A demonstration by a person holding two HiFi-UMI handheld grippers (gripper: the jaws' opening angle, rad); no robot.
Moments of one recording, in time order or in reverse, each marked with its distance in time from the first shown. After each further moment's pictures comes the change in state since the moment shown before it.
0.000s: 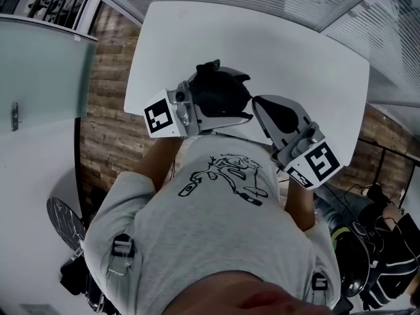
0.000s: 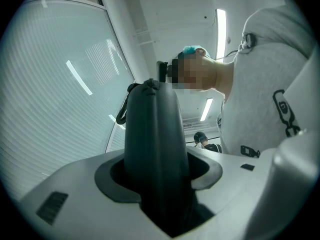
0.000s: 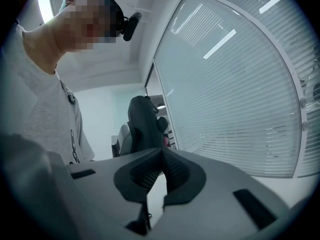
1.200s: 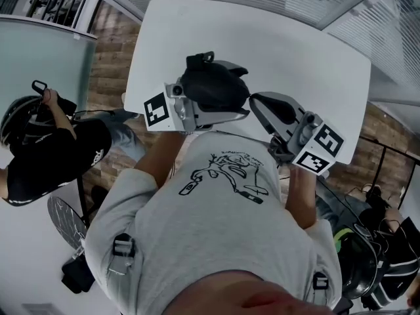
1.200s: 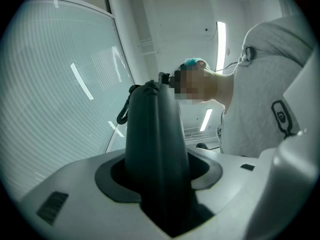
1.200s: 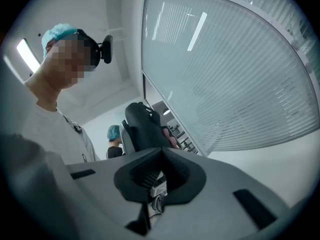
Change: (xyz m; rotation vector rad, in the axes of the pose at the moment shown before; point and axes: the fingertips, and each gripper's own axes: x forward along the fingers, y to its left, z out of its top) left arm -0.006 0.002 0.006 -0.027 -0.124 -0.018; right arm 0.002 -0.004 -0.021 0.322 -0.080 0.177
